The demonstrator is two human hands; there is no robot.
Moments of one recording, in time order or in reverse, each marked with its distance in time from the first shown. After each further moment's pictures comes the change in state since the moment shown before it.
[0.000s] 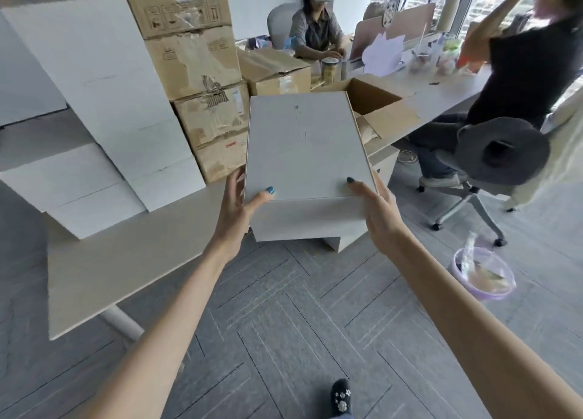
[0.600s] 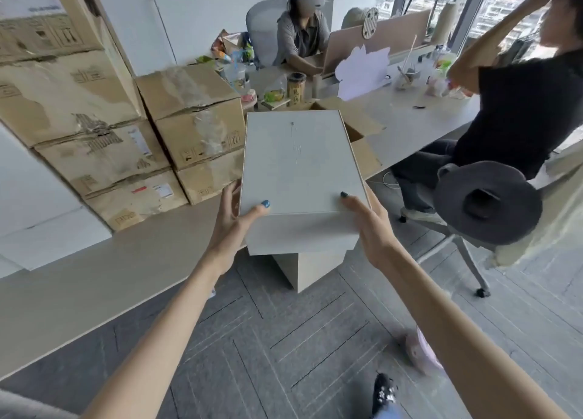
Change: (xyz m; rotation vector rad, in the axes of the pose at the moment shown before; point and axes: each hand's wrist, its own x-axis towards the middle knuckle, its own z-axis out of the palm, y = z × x) left_hand 0.237 -0.019 0.257 -0.056 0.032 -0.088; right_hand 0.285 -0.018 -0.230 -0.002 -0.058 0.076
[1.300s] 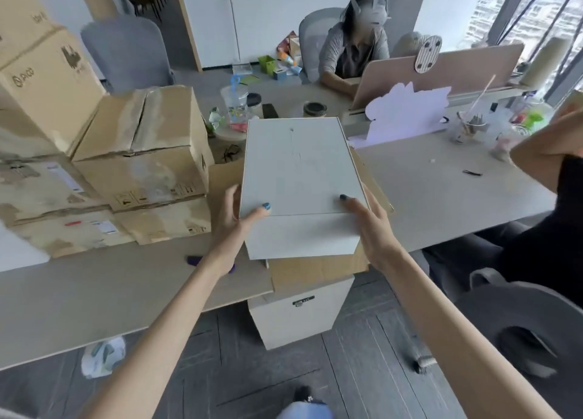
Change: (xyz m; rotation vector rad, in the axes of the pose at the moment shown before) left_hand 0.270 -0.004 0.183 0.004 0.325 -0.053; right_hand 0.356 -0.042 -0.135 -0.038 -0.255 0.116
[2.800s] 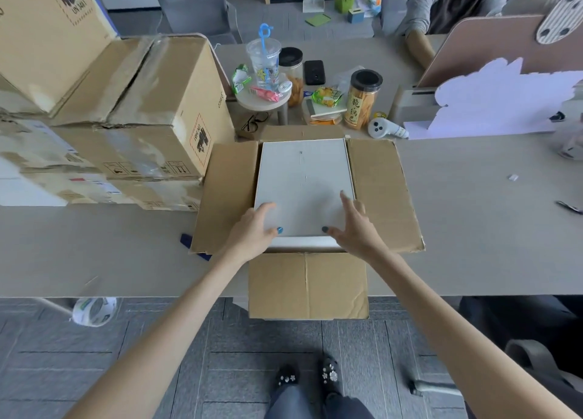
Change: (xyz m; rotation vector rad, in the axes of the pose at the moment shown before) left_hand 0.113 -0.088 0.060 0.915 -0.057 -0.258; right_hand 0.175 0.072 -0.036 -1.106 -0.475 0.076
